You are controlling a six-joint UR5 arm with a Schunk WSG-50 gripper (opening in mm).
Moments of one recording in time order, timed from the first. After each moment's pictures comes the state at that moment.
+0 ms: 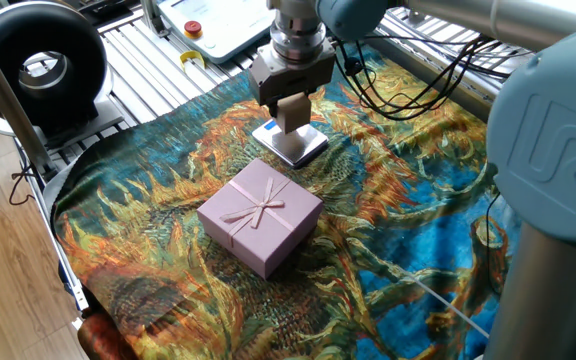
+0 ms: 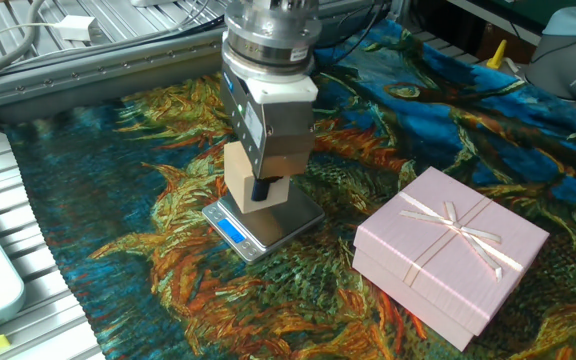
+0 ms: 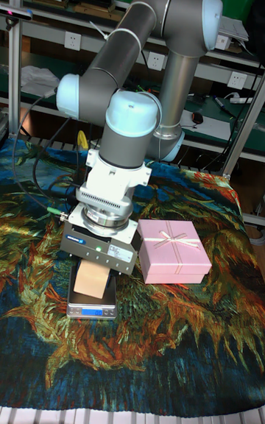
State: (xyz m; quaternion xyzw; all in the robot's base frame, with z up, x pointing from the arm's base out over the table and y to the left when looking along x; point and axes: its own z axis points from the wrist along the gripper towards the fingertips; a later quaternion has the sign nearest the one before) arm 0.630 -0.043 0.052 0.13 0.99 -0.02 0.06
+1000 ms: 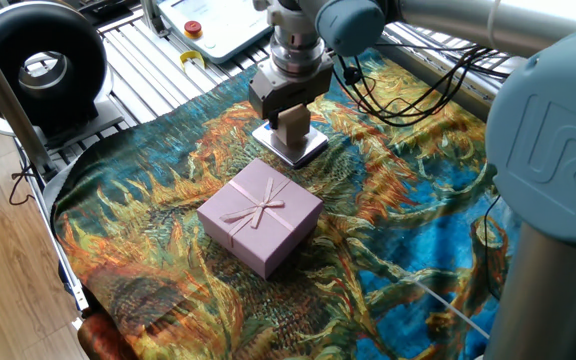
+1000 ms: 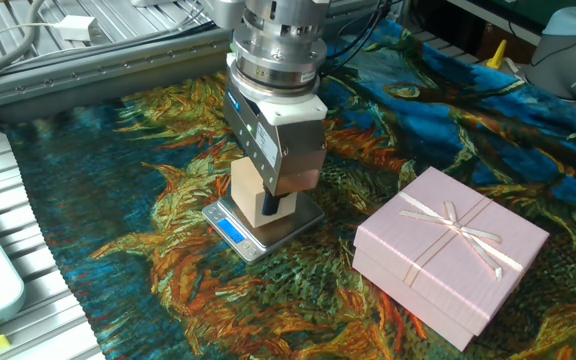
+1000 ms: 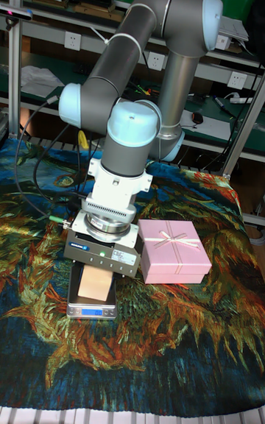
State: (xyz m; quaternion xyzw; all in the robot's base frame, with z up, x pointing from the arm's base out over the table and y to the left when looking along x) arm 0.623 -0.036 0.034 0.08 1.00 -0.01 0.06
